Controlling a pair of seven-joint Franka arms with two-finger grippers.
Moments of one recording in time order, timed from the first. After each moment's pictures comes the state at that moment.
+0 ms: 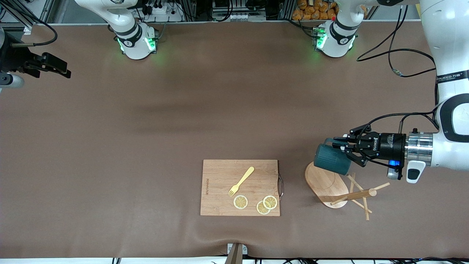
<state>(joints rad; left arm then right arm) -0.06 0.58 0.14 -1.28 -1.03 1.43 -1.02 0.02 -0.09 -0.02 -1.61 0.04 1.35 0.05</state>
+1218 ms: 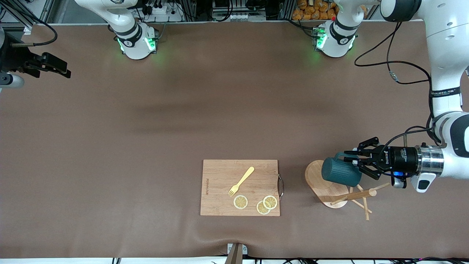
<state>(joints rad) 0.04 0.69 0.14 -1.28 -1.23 1.40 -0.94 0.02 -0.09 -0.02 -1.61 0.04 1.35 0.05</state>
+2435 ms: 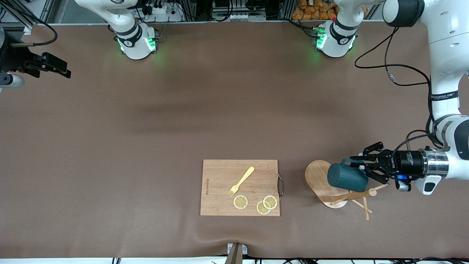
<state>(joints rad) 0.08 0.73 0.14 -1.28 -1.30 1.40 -0.86 0.02 -0.09 -0.02 -1.61 0.04 1.35 0.05</state>
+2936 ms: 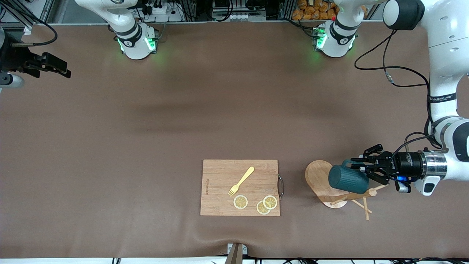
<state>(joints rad) 0.09 0.76 0.14 -1.28 -1.31 1.40 -0.79 0.02 -0.09 -0.02 -1.61 0.04 1.35 0.05</state>
